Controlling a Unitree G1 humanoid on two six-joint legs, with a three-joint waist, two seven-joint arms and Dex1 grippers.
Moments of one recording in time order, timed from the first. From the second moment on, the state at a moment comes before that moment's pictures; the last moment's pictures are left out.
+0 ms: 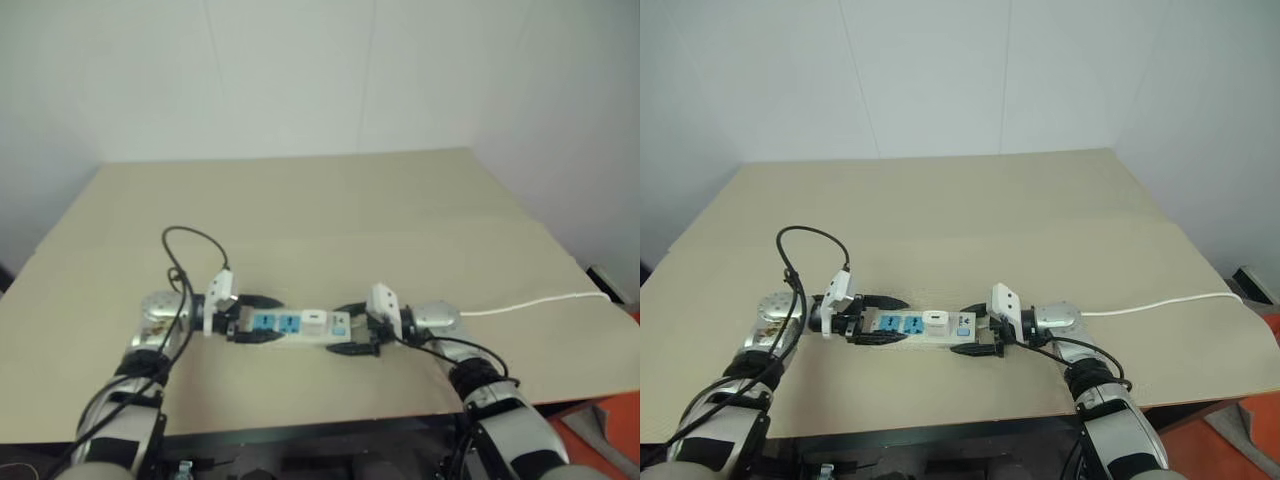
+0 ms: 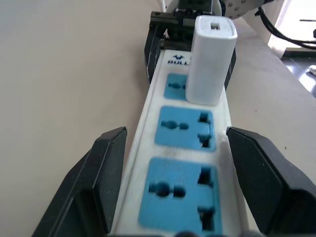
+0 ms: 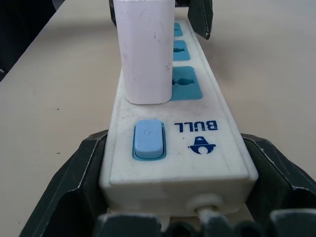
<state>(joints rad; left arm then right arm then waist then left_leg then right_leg) -0.65 0.53 -0.05 0.83 -0.30 -0.25 -1.57 -0.65 -0.30 0.21 0.79 0.14 -0.30 1.34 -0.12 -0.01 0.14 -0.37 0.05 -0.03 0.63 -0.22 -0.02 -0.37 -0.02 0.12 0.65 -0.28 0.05</state>
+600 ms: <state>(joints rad) -0.35 0.84 0.23 0.39 -0.47 -0.08 -1.57 -0.40 -0.72 0.03 0.18 0.34 -0.14 1.44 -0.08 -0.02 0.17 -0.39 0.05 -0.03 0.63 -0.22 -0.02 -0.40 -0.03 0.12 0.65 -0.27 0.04</state>
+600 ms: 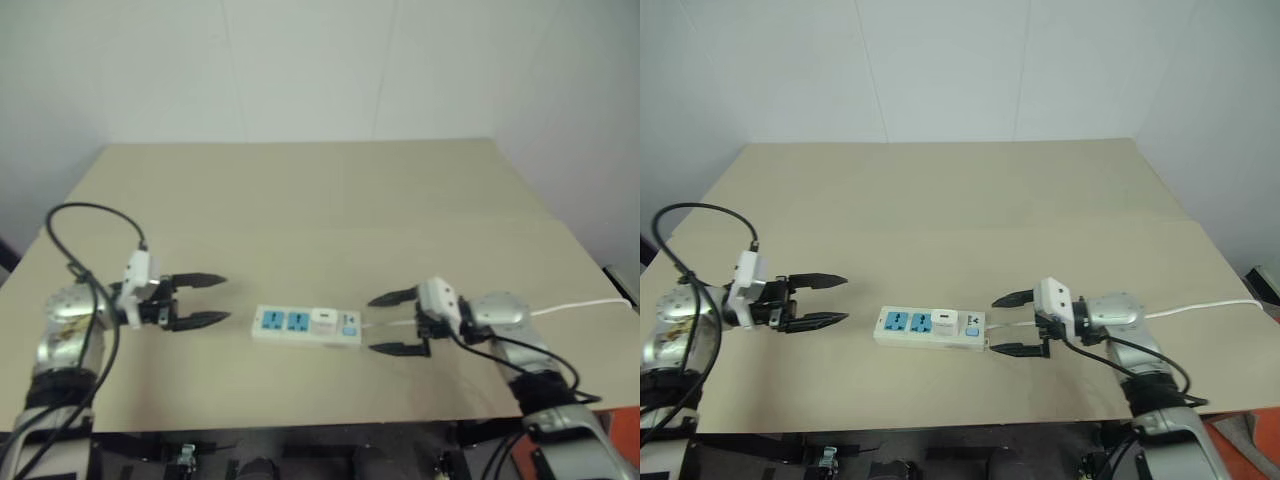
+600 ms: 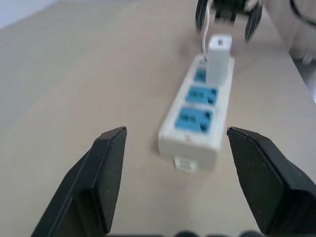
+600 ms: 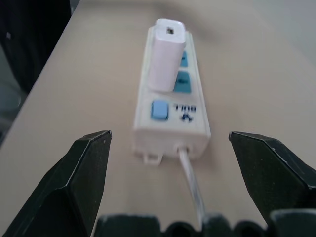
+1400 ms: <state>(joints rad) -0.20 0.83 0.28 0.15 -0.53 0.03 -1.47 -0.08 -0.96 -0.24 0.01 0.40 -0.08 1.38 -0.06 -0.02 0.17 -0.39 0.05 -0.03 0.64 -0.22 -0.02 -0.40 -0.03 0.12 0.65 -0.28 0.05</state>
